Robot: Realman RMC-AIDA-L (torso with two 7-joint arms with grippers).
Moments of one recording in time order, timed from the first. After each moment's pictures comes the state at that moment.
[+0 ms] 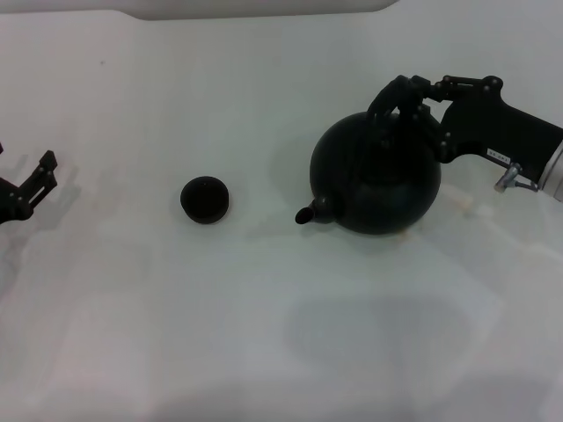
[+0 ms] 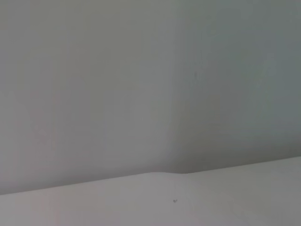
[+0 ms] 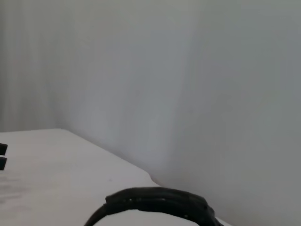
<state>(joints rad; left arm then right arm) -0.21 -2.07 0.95 0.24 -2.19 -1.13 2.64 0.30 2.01 -1.55 -0.56 -0.85 -1.04 0.69</state>
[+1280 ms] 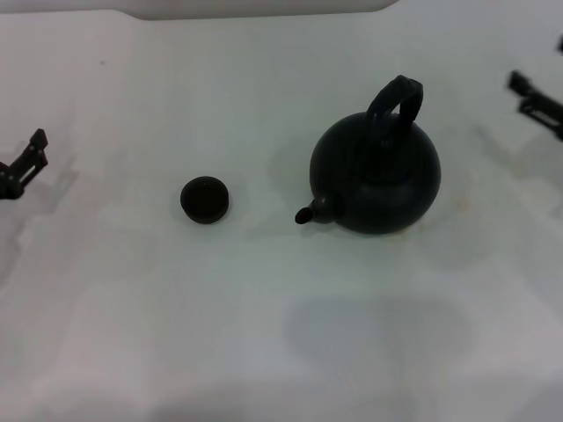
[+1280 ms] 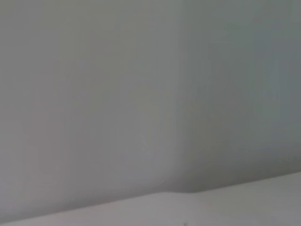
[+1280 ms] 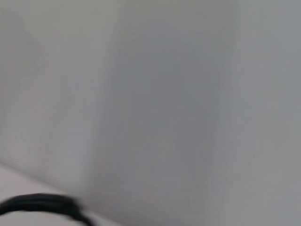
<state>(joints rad) -0.22 -2.07 0.95 0.27 -2.20 -1.12 2.65 0.15 1.98 -1.29 -0.58 -0.85 -1.16 0.68</state>
